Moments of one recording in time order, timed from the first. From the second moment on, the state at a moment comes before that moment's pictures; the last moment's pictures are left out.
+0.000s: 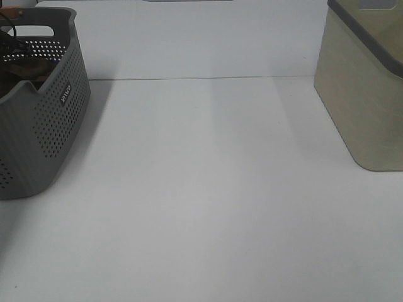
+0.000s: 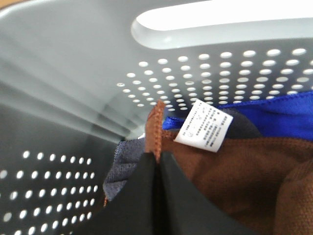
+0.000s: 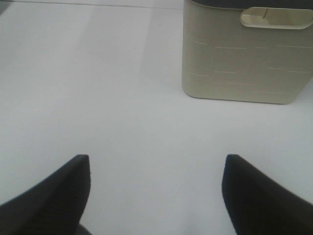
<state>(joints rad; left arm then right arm) 0.11 2.43 -2.13 0.30 0.66 -0.11 0.00 -0.01 -0.50 0.08 1.07 -0.12</state>
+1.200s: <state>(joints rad) -0.12 1.86 -2.13 -0.08 0.72 0.27 0.00 -0.01 -0.50 0.08 1.07 -0.12</state>
